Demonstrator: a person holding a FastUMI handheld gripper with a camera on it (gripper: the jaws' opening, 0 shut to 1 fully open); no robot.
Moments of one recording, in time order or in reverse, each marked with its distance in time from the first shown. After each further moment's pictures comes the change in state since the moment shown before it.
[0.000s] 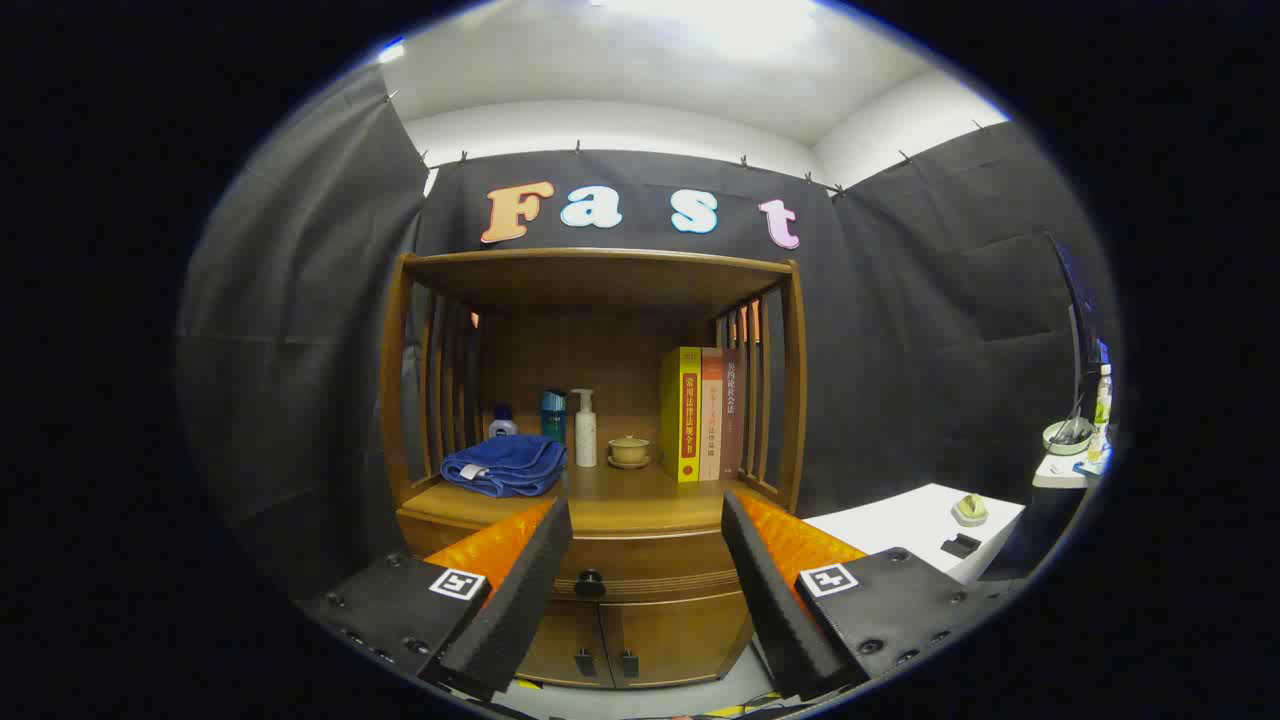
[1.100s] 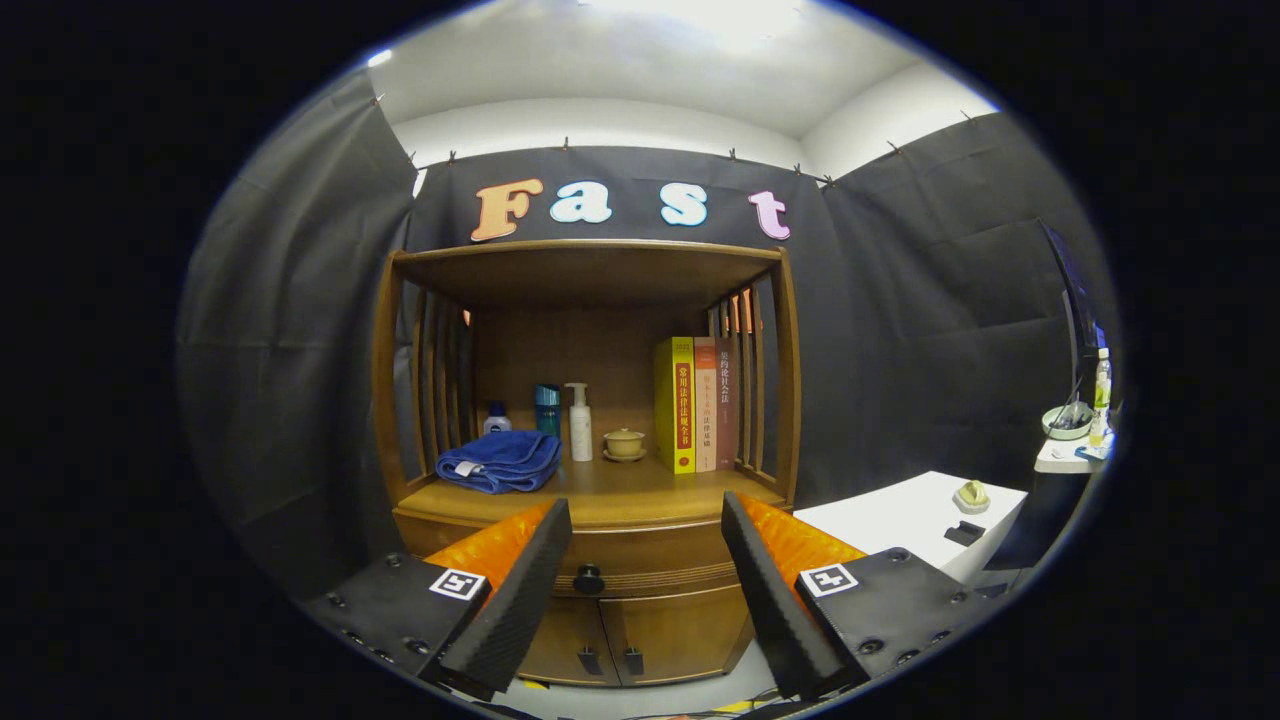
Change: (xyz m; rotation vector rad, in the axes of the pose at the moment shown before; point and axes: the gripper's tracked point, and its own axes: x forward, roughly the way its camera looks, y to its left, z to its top) arm 0.002 -0.005 -0.011 0.029 0.024 -0.015
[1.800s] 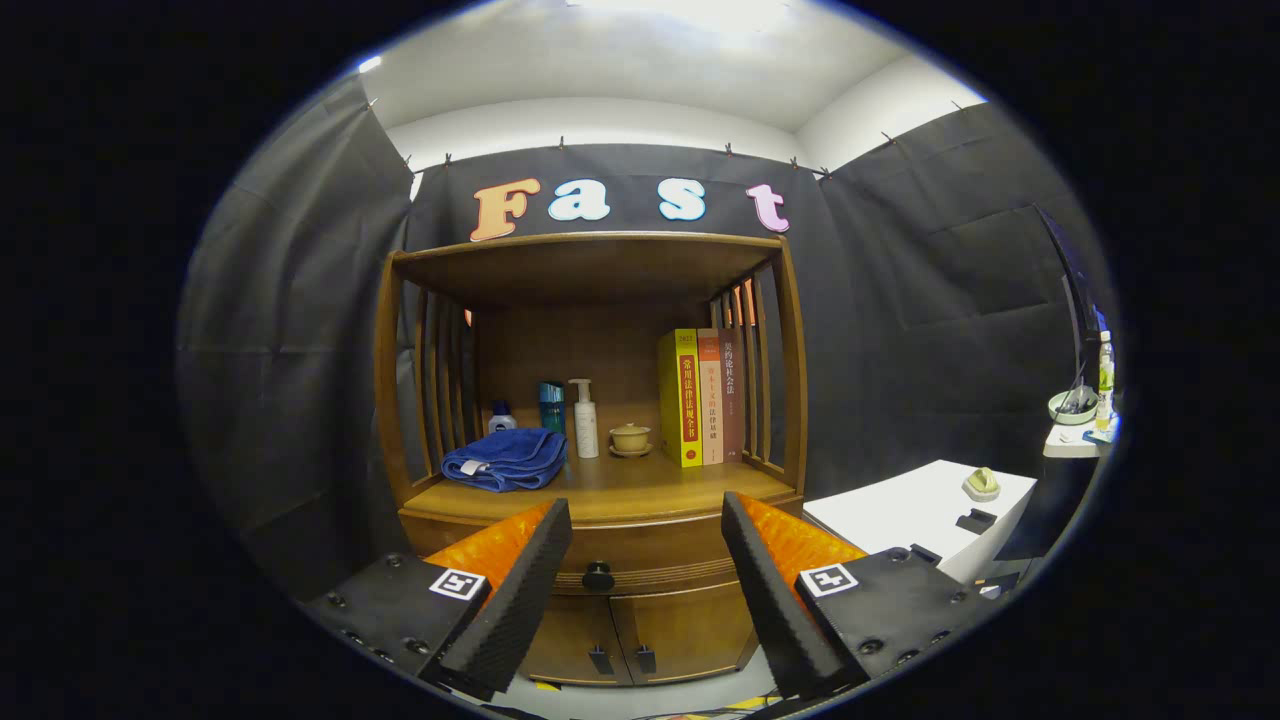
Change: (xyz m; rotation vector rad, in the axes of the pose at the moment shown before) arm 0.001 0.010 -0.006 0.028 -0.003 0.027
